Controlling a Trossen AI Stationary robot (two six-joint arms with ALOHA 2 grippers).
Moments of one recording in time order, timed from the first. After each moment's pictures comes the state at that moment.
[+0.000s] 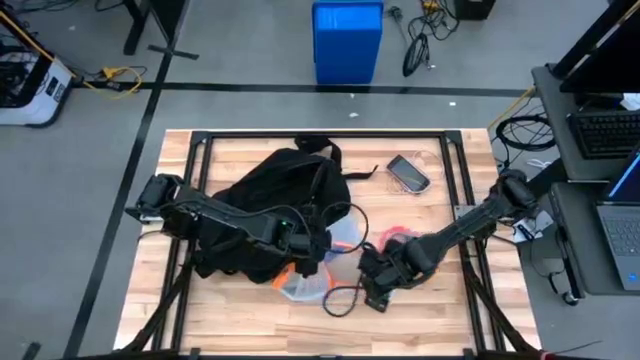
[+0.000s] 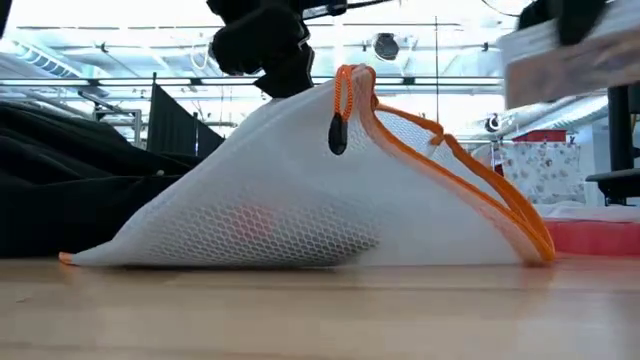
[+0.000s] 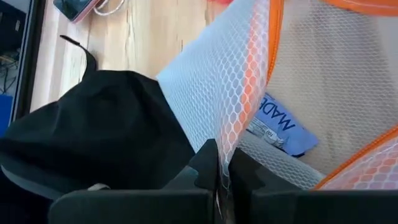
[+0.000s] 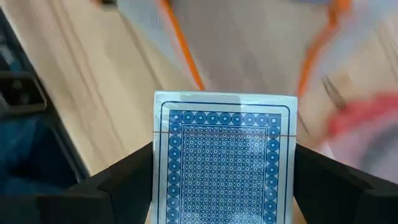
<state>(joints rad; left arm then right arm) -0.26 1.80 1.36 -0.59 -0.43 0.00 0.54 1.67 1.36 -1.00 0.08 1.04</state>
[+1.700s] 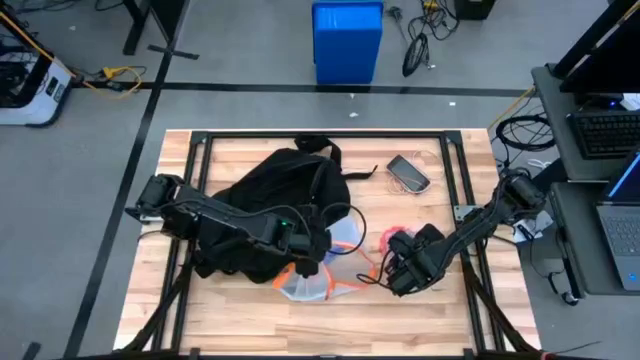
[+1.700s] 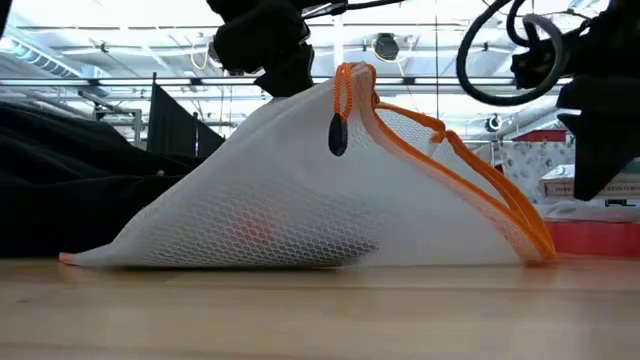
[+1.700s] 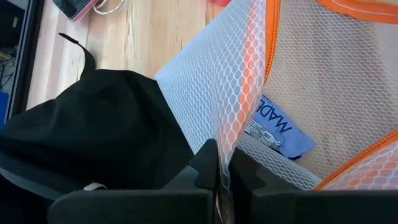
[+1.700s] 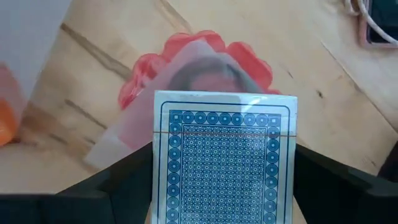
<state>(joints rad) -0.26 1.80 1.36 -0.59 -0.42 -0.02 0.59 1.63 1.01 -1.15 0.38 1.44</state>
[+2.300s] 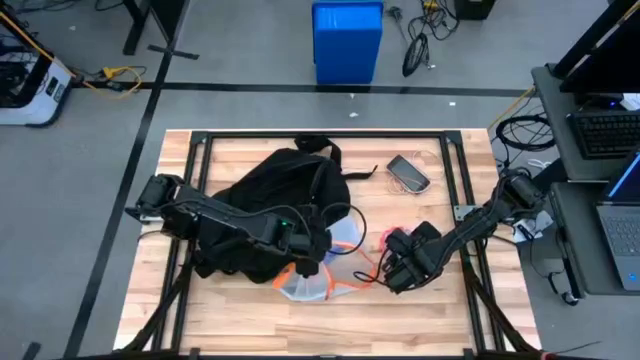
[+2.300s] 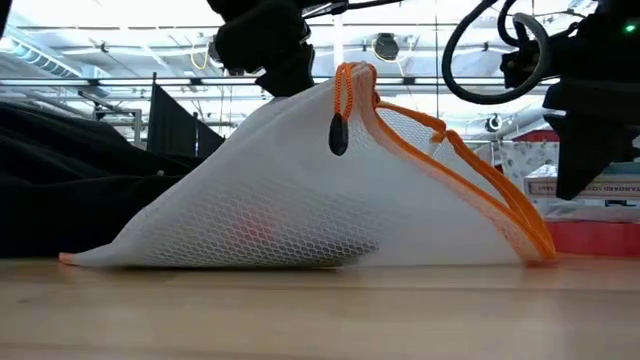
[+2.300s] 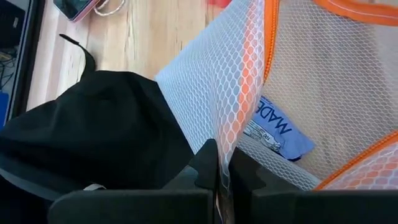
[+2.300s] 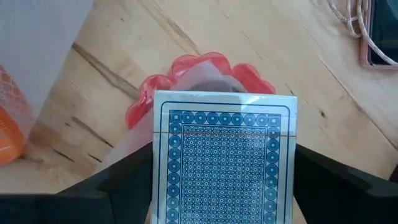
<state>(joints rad) -0.26 1.80 1.36 -0.58 -0.42 -0.02 0.56 1.63 1.01 -1.12 0.42 1.38</state>
